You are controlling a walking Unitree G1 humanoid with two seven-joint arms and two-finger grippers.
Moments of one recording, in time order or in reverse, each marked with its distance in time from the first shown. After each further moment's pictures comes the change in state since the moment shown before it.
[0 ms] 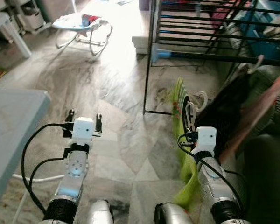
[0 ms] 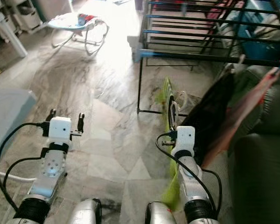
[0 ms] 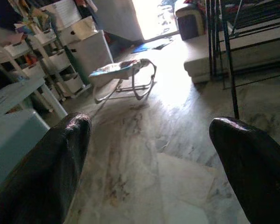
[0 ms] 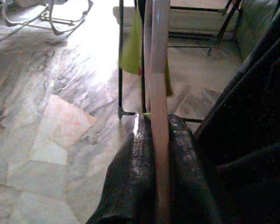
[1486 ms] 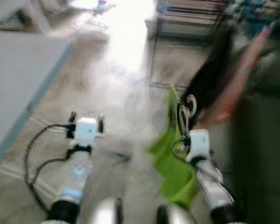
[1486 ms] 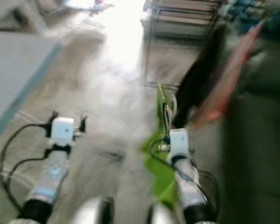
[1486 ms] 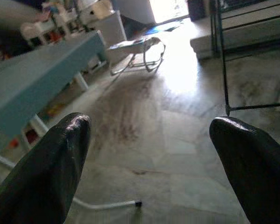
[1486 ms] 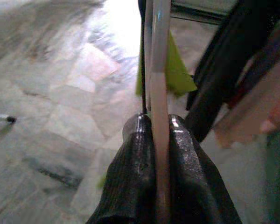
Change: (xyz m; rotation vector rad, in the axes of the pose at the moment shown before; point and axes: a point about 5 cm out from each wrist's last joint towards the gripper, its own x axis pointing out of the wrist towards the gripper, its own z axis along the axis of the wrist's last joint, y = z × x) left arm -0.002 -0.014 0.002 -0.029 0.002 -0.033; right arm -0.006 0.007 -0.008 -0.126 0.022 0.048
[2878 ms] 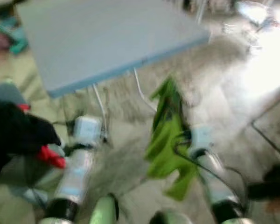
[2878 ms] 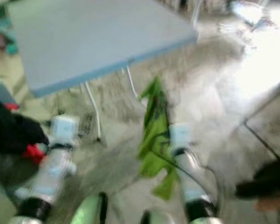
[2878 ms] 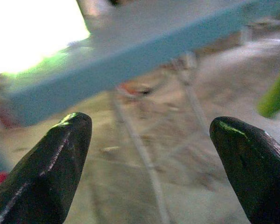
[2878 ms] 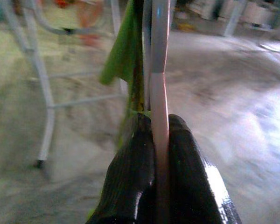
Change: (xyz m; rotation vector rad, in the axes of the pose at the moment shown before) left arm 0.004 0.004 0.003 -0.050 -0.018 -0.052; right arm 0.007 0.002 0.019 -0.023 -0.094 0.034
